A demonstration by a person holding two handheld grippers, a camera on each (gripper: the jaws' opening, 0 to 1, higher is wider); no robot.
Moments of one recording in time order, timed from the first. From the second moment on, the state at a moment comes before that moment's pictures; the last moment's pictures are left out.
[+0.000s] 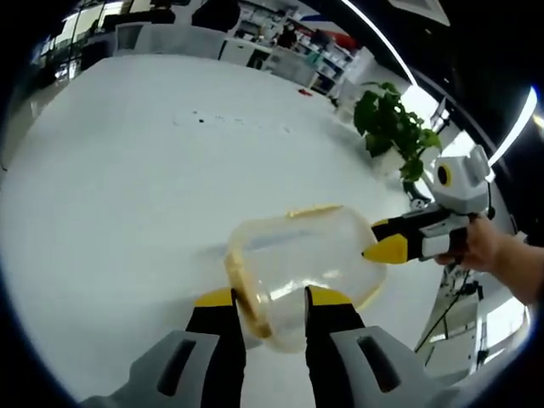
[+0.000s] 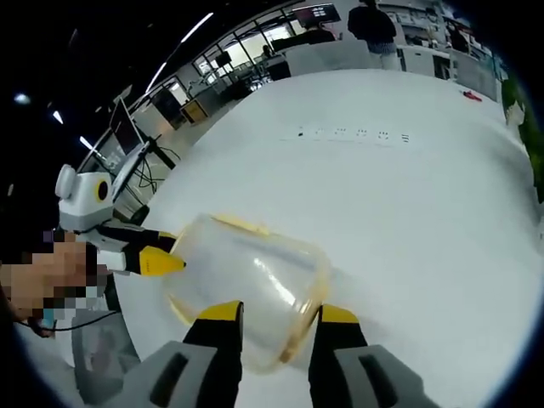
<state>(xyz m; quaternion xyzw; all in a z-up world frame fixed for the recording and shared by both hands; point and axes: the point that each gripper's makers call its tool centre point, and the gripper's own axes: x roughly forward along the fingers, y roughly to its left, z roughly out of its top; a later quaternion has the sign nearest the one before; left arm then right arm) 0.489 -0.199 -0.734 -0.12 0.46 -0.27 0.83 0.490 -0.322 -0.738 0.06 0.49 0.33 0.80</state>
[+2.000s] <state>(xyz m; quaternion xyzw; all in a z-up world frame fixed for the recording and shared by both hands) 0.495 -0.194 -0.735 -0.06 0.45 -0.25 0.85 0.492 -0.327 -0.735 0.01 0.49 0.32 0.81</state>
